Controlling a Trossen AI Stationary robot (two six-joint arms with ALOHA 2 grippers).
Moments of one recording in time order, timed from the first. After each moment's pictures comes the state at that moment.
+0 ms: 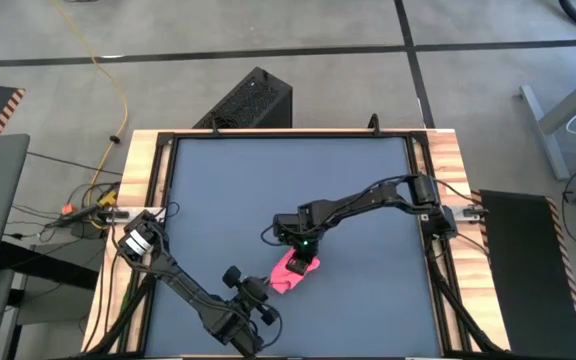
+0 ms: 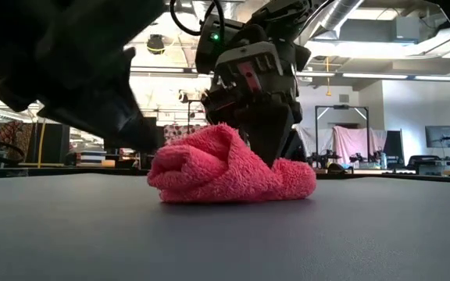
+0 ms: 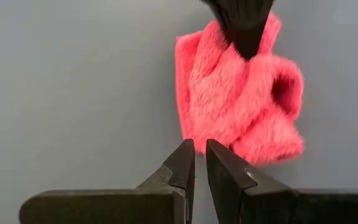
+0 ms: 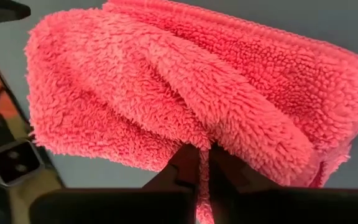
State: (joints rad) left arm -0.71 2.14 1.46 -0.81 -0.95 -1.46; right arm 0.06 2.08 1.47 -0.65 -0.50 0.58
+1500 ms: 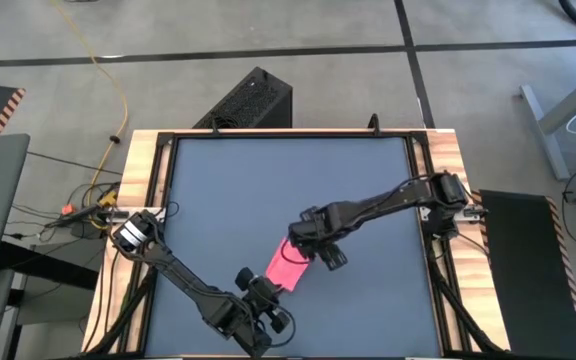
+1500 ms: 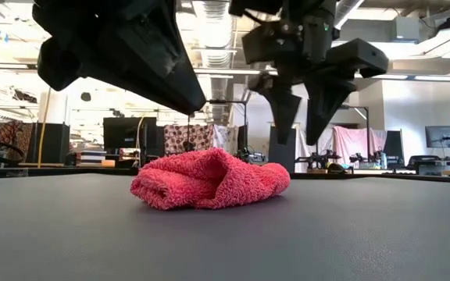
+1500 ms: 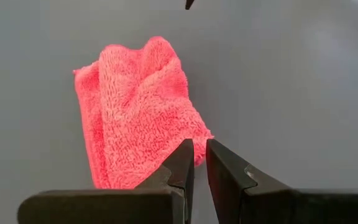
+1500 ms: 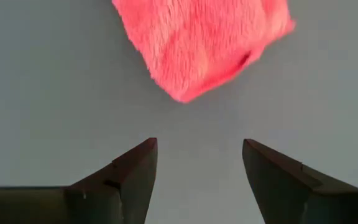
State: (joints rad) left arm -0.68 2.06 1.46 -0.53 -0.89 -1.25; right arm 0.16 1.88 1.47 -0.97 0.07 -0.32
